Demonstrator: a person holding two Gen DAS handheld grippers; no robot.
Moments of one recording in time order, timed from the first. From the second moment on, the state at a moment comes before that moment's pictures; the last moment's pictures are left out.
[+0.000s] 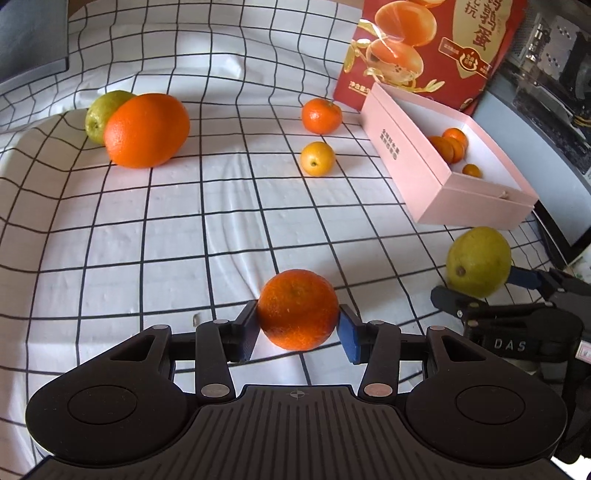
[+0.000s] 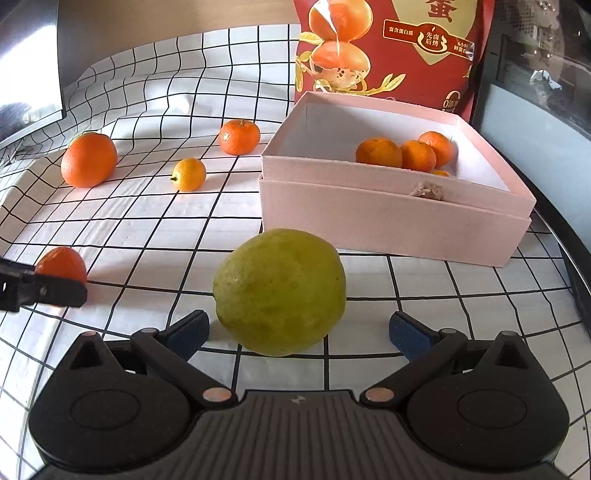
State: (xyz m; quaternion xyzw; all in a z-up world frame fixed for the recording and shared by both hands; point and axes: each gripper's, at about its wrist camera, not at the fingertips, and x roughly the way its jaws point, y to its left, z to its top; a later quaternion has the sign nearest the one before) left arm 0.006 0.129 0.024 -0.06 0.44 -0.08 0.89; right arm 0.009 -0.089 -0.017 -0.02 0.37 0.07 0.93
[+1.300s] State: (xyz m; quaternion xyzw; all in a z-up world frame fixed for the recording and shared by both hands) left arm 0.007 0.127 0.024 -0.08 0.45 -0.07 0.89; right arm 0.025 -0.081 0.011 0.00 0.37 0.03 0.93
